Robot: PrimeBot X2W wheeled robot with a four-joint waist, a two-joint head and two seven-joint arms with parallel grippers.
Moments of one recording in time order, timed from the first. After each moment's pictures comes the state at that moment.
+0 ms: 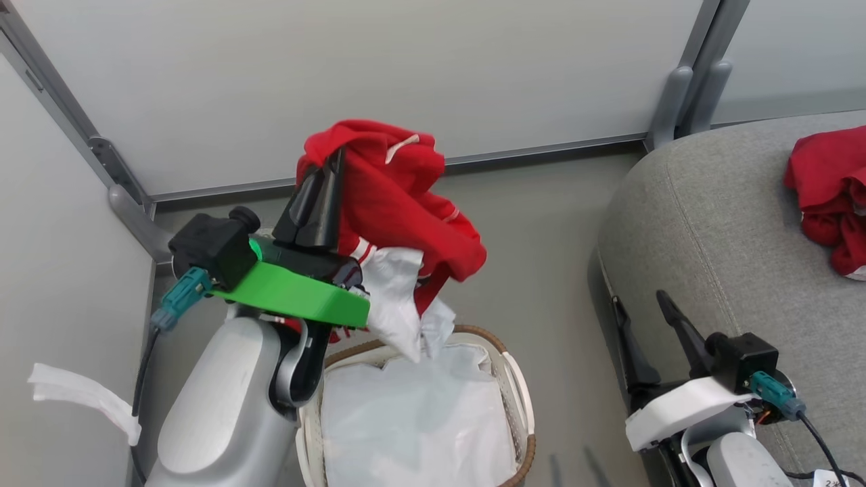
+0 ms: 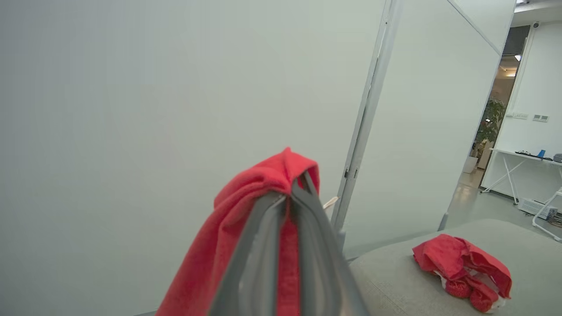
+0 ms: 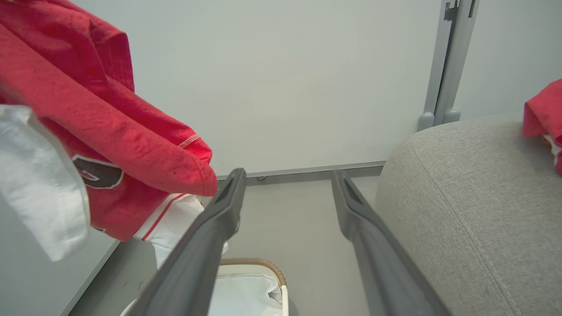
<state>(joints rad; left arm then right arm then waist) -0.46 0.10 -0.39 0.20 -0.52 -0.13 -0.26 -0.14 -0.05 0.09 0.29 0.26 0.13 -0.26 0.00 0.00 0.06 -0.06</state>
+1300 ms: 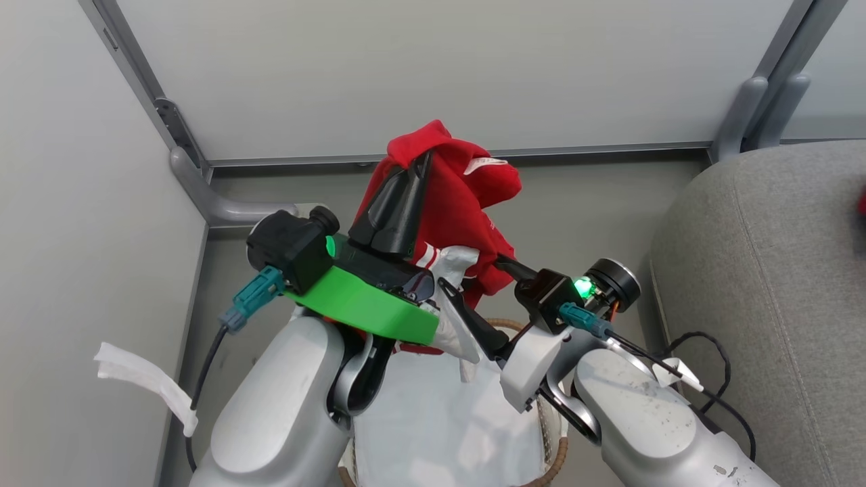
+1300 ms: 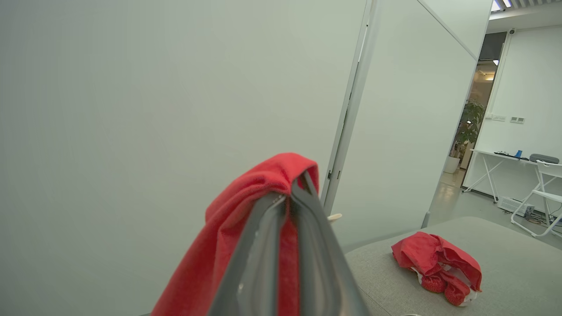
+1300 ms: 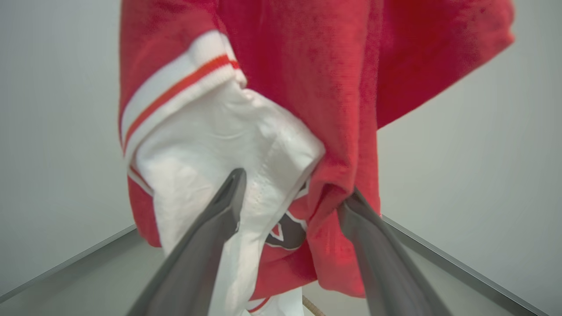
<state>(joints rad) -0.50 0.05 -0.53 0.16 -0.55 -0.13 -0.26 -0.56 -0.05 0.62 0.57 0.19 0.13 -0.26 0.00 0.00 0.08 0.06</state>
